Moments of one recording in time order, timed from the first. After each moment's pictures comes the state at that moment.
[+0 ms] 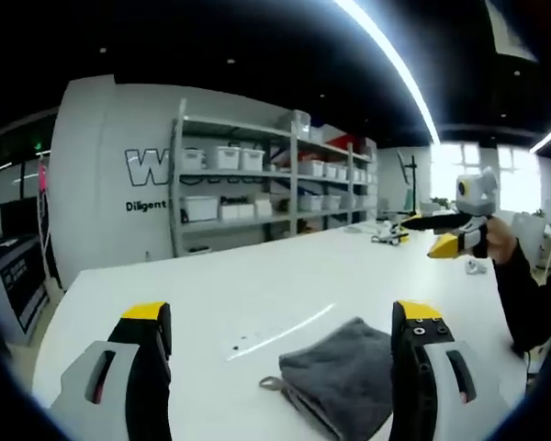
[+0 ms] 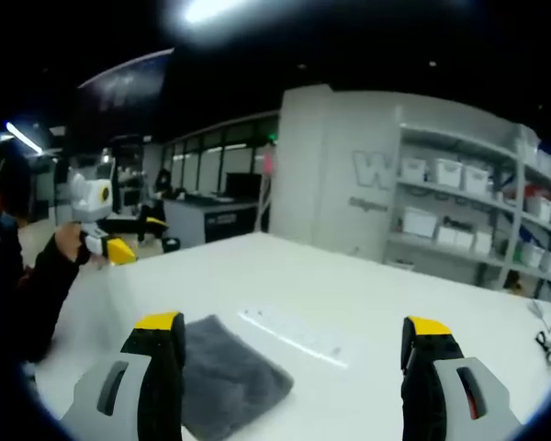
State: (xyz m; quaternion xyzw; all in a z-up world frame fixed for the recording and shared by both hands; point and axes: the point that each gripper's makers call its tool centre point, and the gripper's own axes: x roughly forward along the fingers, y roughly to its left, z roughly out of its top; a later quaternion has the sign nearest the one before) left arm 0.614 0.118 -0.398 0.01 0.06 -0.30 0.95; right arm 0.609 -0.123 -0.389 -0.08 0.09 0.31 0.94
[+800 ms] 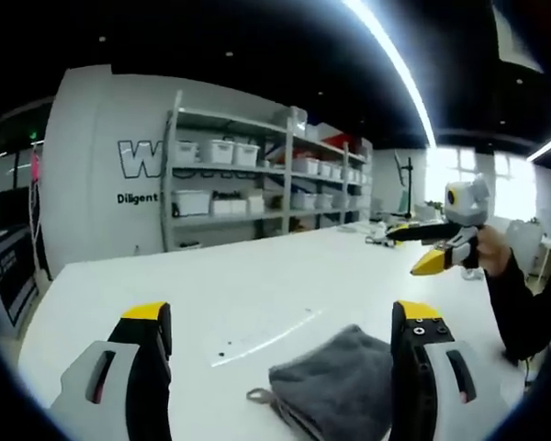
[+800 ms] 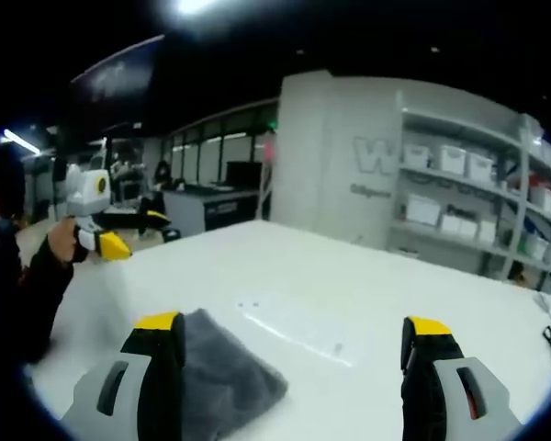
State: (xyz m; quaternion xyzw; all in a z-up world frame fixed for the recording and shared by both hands) left arm 0.639 0.095 -0.407 -0.02 0.07 -0.32 0.94; right arm 0.639 -0.122 -0.412 -0.07 0.12 0.31 0.94
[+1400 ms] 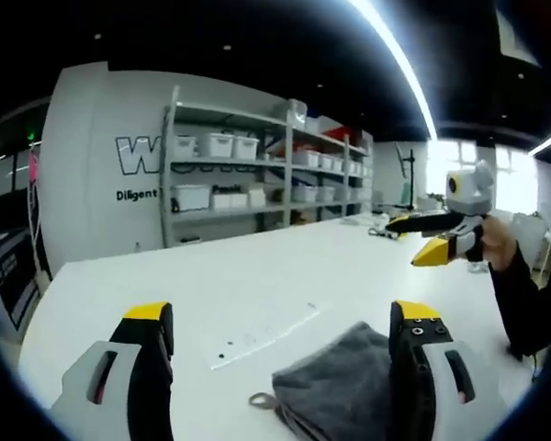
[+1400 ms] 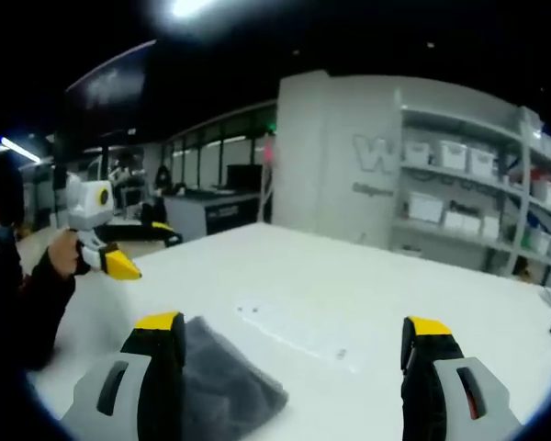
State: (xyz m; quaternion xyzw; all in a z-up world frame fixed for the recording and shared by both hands) left arm 0.657 0.084 -0.423 0.01 0.09 -0.32 0.94; right arm 0.659 -0.111 -0.419 -0.06 0.13 0.31 0.94
